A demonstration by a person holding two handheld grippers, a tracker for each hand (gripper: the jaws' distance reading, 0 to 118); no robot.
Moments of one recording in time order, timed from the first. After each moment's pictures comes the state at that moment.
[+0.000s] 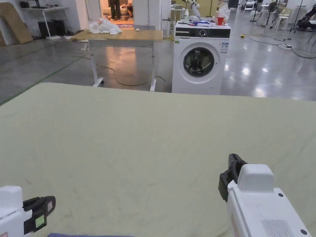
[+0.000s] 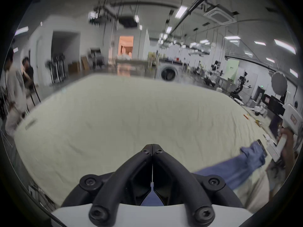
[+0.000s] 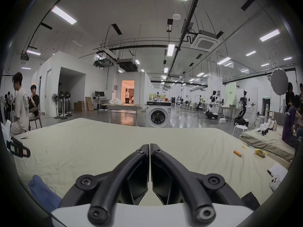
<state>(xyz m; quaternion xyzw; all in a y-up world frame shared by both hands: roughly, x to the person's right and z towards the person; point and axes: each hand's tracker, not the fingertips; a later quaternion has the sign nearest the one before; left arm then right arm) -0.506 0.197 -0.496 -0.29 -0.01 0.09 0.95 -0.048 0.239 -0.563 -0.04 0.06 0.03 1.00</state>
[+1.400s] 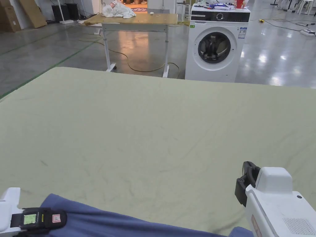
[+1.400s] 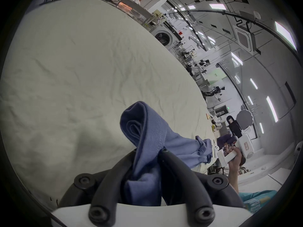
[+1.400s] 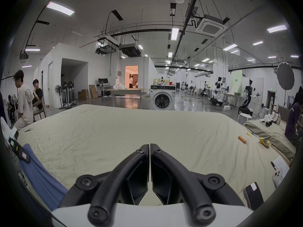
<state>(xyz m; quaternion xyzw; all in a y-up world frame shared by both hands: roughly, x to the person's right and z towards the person) -0.584 0.173 -0.496 -0.43 -0.14 0.34 0.82 -0.034 0.214 -0.571 -0.12 0.08 0.03 0.99</state>
